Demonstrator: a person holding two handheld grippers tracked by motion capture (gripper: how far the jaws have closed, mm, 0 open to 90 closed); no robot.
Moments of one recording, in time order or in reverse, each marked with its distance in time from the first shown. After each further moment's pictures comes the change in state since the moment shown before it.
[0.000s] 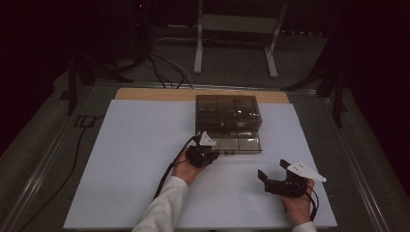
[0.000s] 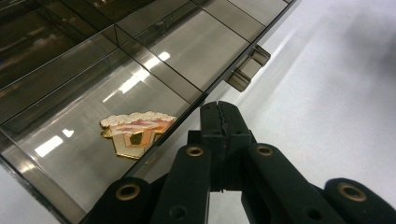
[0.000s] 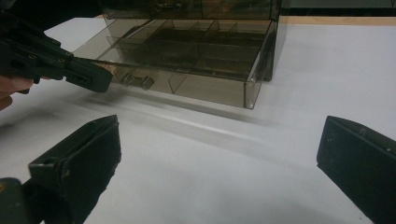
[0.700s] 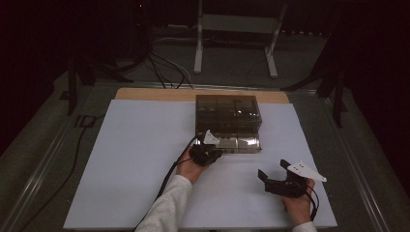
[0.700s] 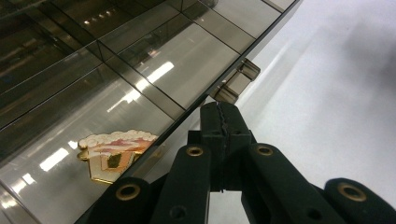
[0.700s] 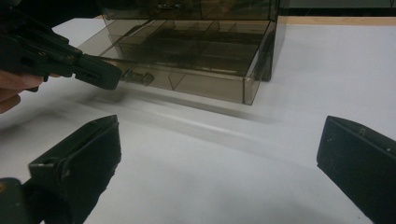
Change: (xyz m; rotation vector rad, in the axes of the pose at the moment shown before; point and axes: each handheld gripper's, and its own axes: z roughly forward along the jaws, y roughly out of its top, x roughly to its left) left arm -0.003 0.009 0.007 -0.013 0.004 -0.001; right arm -0.001 0.000 0.000 -0.001 -0.001 0.003
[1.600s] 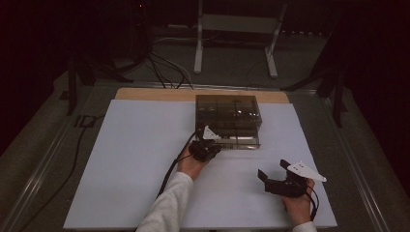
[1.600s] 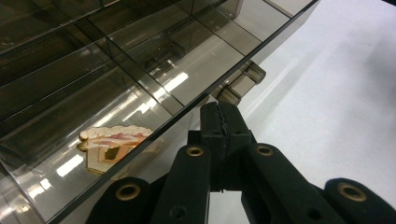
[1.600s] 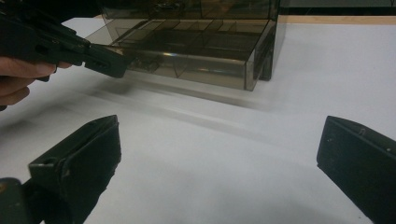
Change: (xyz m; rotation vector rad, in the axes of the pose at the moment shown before) left arm 0.010 0.006 0.003 -0.015 0.041 -0.040; right arm 0.000 0.000 0.000 0.002 -0.001 -0.001
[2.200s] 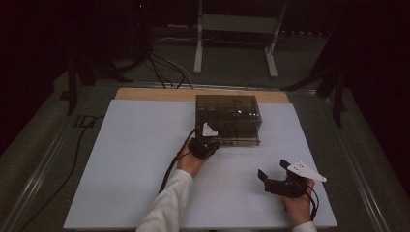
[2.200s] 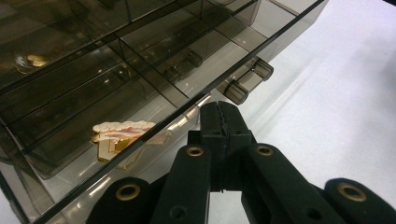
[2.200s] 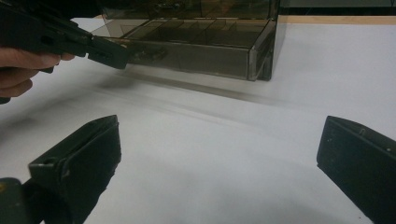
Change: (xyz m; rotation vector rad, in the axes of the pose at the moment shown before) left arm 0.006 0.006 -0.001 -0.005 0.034 -0.009; right arm 0.000 0.000 0.000 -0.001 0.000 0.001
